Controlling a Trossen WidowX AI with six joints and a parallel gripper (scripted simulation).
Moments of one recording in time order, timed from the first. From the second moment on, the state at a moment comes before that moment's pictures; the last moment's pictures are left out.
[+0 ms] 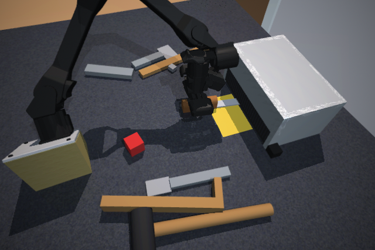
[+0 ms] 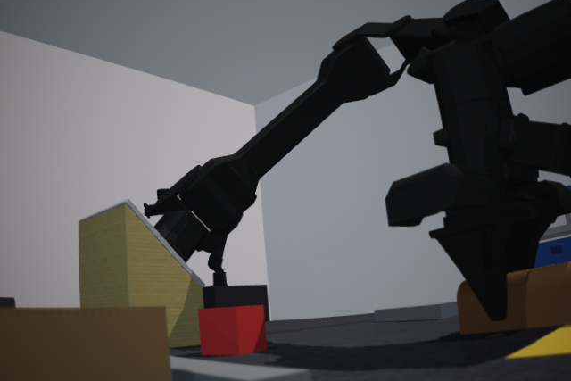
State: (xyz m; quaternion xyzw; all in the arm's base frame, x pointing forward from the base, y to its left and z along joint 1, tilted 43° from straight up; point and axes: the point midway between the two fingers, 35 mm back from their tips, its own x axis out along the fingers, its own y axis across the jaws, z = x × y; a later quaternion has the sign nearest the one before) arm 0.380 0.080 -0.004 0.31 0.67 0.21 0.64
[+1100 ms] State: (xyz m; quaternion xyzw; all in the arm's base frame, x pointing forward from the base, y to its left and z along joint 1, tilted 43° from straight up) arm 0.349 0.085 0.000 0.31 0.67 0.21 0.64
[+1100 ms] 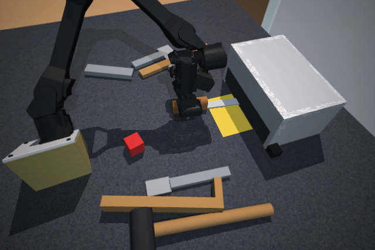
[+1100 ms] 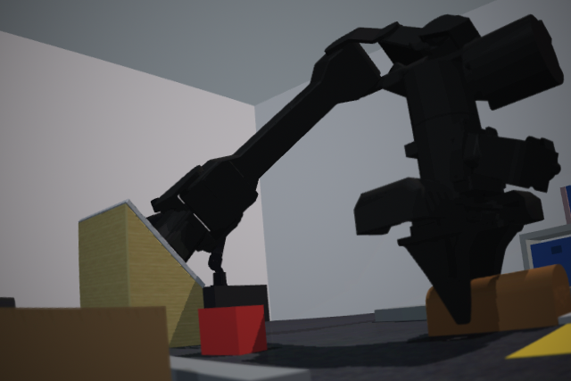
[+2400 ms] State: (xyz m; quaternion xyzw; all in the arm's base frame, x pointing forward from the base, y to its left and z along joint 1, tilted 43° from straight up) arm 0.309 0.091 0.005 0.31 0.67 0.21 0.64
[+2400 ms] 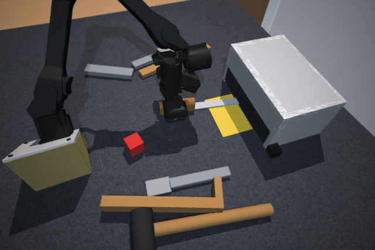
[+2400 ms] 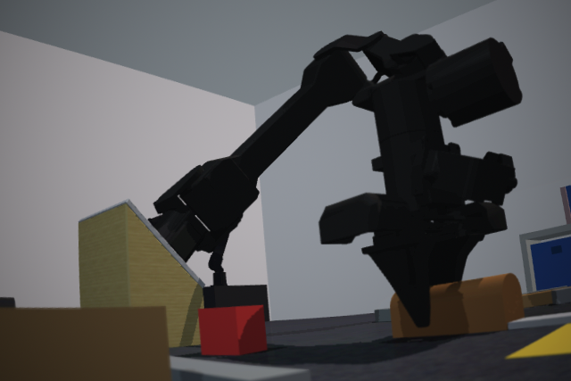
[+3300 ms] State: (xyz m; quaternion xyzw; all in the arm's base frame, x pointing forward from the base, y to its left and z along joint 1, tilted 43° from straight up) arm 0.279 0.095 0.009 0.31 0.67 0.21 0.64
